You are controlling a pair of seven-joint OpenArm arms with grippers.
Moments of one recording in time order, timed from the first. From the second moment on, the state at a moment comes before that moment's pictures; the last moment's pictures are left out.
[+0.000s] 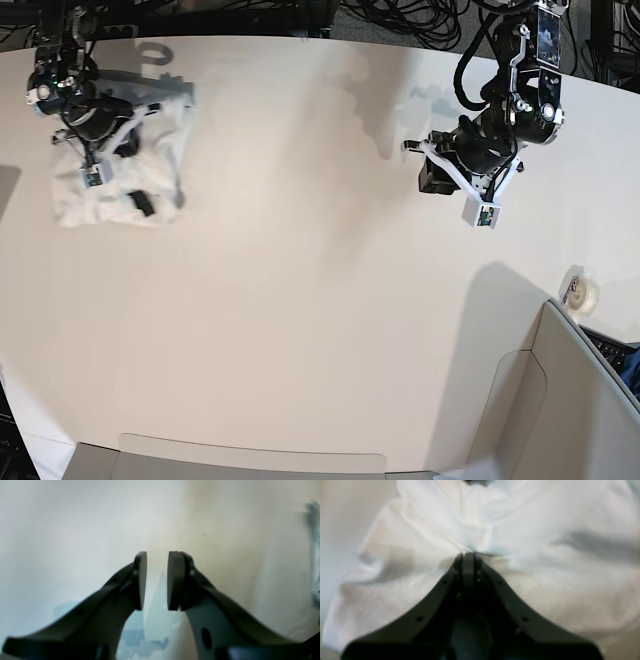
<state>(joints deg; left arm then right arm) 11.1 -17.9 -0.8 115.9 -33.3 1.2 61.8 -21.0 25.3 15.0 102.9 24.2 17.1 -53.3</state>
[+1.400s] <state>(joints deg) 11.2 -15.7 2.4 116.3 -33.4 1.2 61.8 -5.2 38.2 34.0 108.5 16.0 32.4 -72.2</state>
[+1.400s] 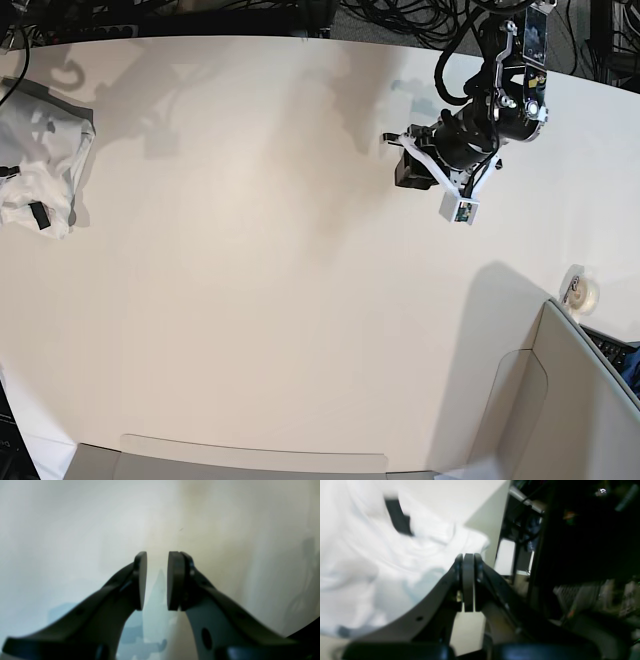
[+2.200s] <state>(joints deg) 23.5 -29.4 -9.2 117.8 -76.5 1.7 61.7 -24.9 24.0 30.8 118.8 48.4 33.1 -76.4</state>
